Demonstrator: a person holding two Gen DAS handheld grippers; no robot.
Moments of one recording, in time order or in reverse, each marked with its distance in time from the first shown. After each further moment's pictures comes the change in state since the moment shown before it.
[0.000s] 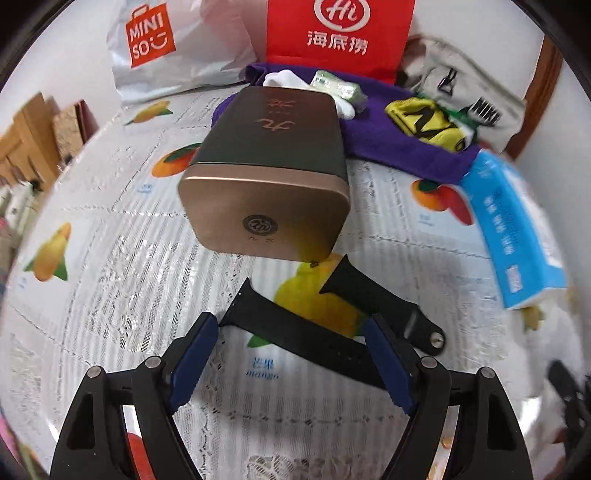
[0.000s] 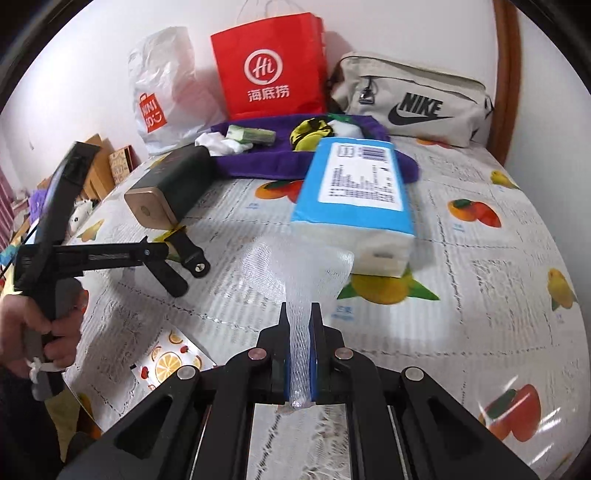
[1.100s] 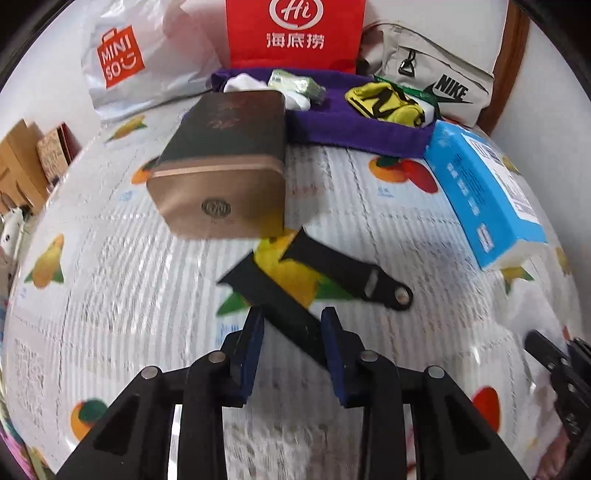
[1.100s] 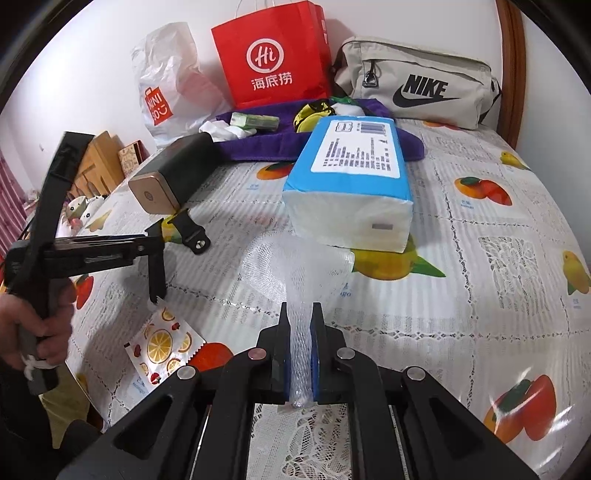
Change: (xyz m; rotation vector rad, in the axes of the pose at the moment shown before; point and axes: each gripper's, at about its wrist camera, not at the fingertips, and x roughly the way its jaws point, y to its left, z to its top) left arm -0.024 -0.012 -0.021 0.086 0.013 -0.061; right arm 0.009 -0.009 -0.012 -0.008 0.039 0.060
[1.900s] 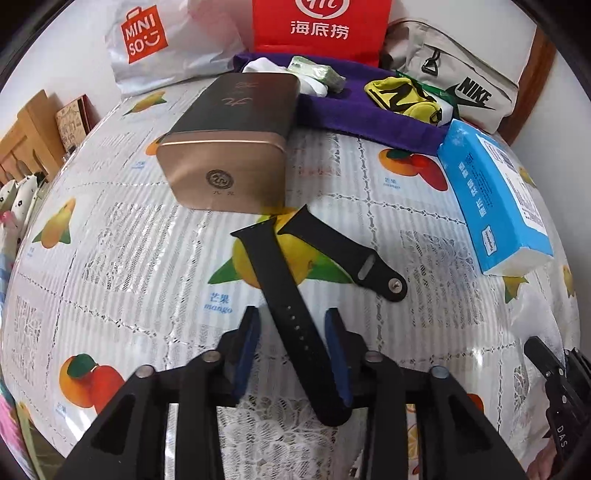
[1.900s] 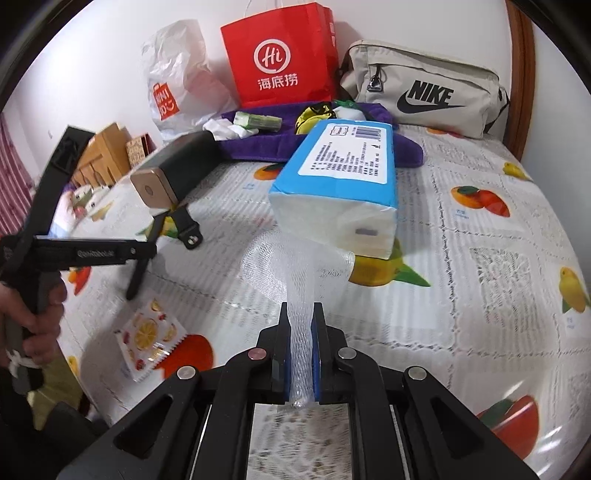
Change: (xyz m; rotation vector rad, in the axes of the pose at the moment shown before) left arm 0.004 -0.018 -0.002 -0.084 0.024 0.080; right arm 0.000 -0.016 0.002 -0.071 0.001 0.006
